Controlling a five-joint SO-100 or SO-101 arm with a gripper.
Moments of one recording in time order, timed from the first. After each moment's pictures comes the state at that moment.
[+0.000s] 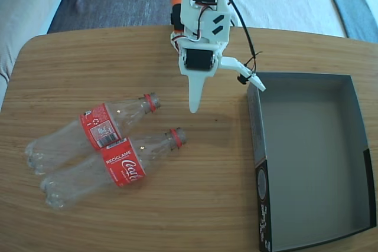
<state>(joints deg) -0.2 175.6 160.9 57.7 -3.8</state>
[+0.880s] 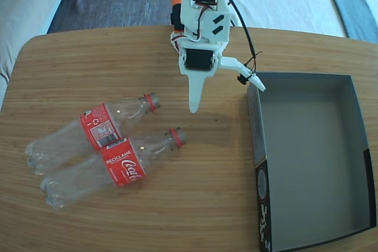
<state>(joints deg) -0.2 175.6 160.9 57.7 -3.8</state>
